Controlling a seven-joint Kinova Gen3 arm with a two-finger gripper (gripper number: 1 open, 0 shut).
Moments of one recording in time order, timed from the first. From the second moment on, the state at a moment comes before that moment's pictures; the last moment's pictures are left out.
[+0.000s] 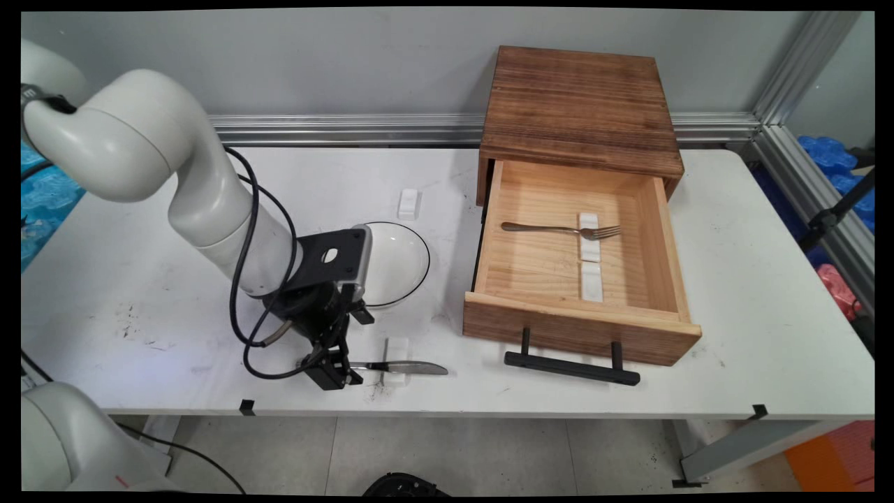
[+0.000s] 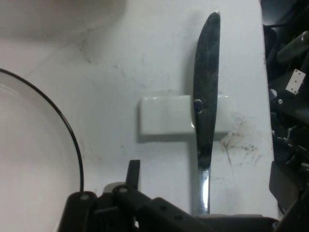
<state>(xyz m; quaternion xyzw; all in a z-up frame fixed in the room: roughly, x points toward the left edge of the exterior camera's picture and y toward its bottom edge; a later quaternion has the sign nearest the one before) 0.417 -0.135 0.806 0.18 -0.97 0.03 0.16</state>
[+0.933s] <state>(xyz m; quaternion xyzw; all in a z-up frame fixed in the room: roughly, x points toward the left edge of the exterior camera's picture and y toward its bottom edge) 0.416 -0.129 0.792 0.19 -0.97 0.04 0.15</state>
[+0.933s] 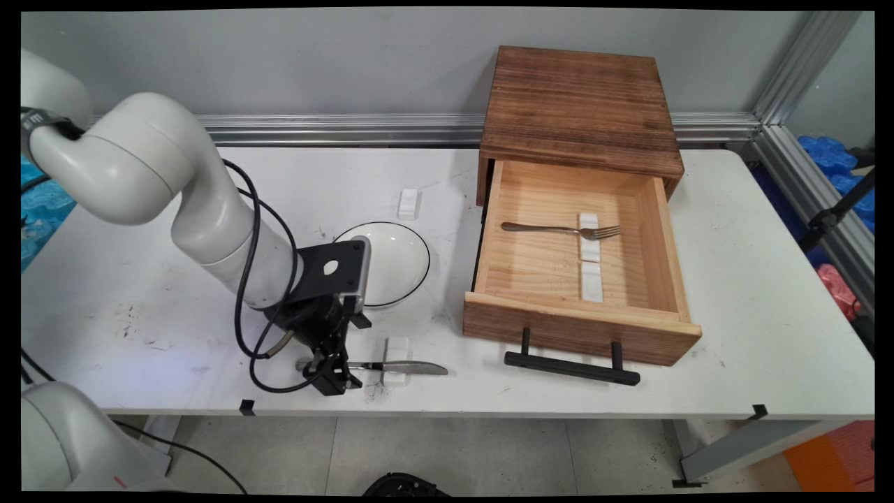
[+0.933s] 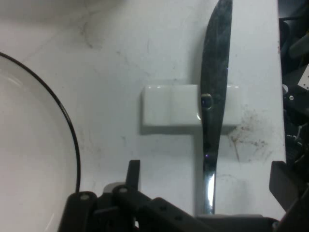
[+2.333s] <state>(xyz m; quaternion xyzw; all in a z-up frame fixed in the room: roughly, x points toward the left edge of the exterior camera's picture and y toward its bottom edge) 0.411 -0.126 0.776 0.20 -0.97 0.05 0.15</state>
